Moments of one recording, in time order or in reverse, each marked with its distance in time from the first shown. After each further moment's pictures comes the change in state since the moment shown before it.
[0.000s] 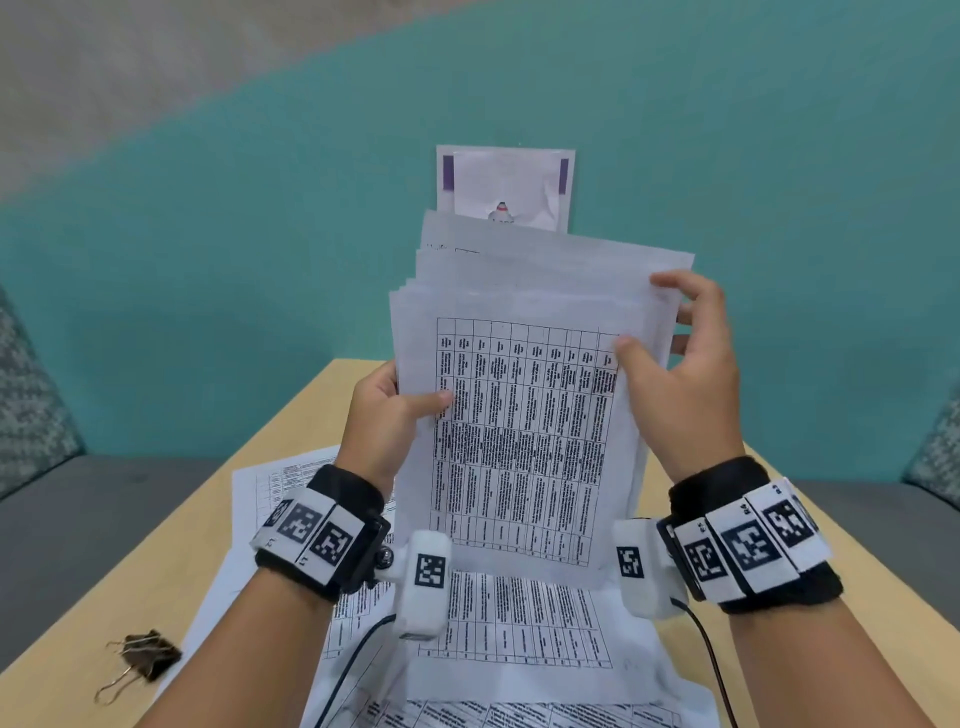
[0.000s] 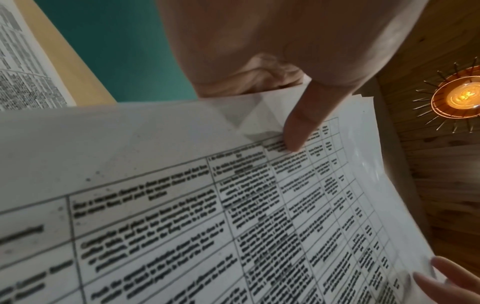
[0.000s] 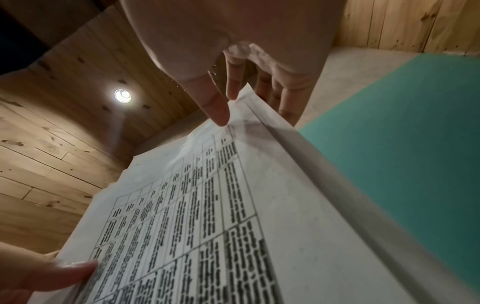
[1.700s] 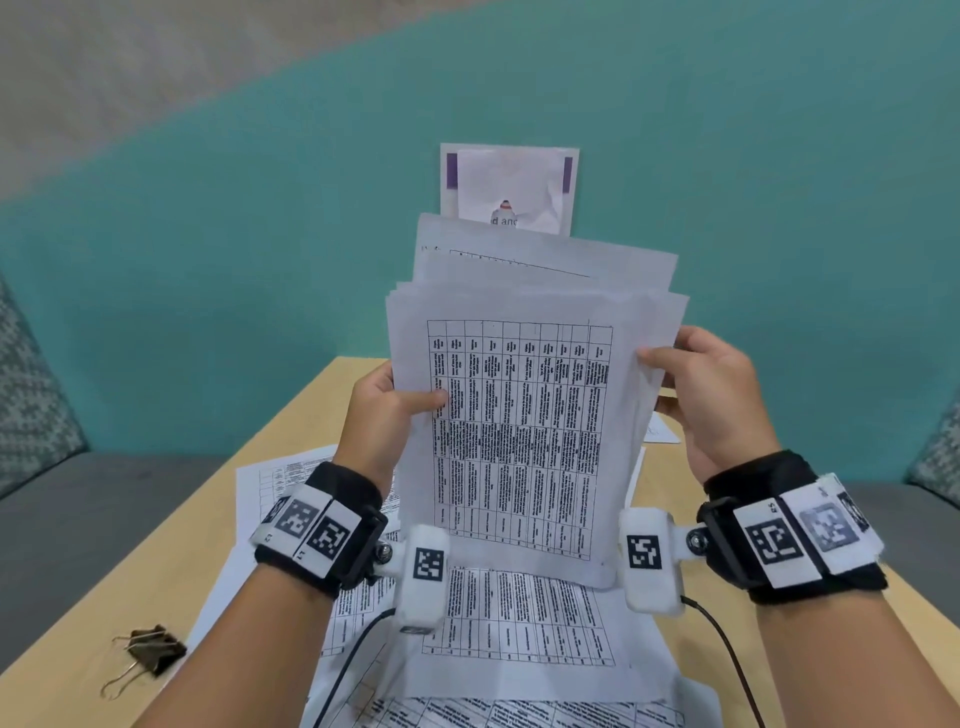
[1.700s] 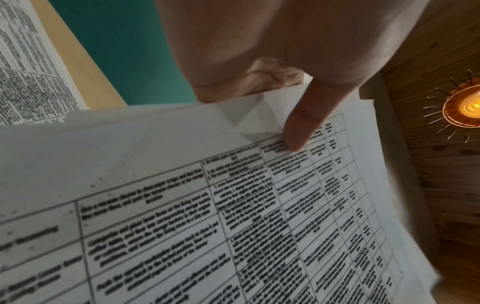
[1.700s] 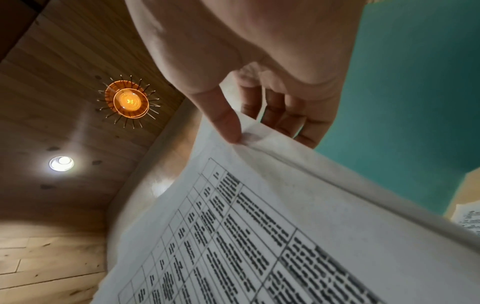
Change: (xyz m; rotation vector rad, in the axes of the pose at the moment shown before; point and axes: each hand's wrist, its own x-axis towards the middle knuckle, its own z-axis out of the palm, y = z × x) left_hand 0.003 -0.002 -0.007 -0.017 0.002 -0.054; right_hand 0.016 0.019 -0.012 0.345 -0.136 0.468
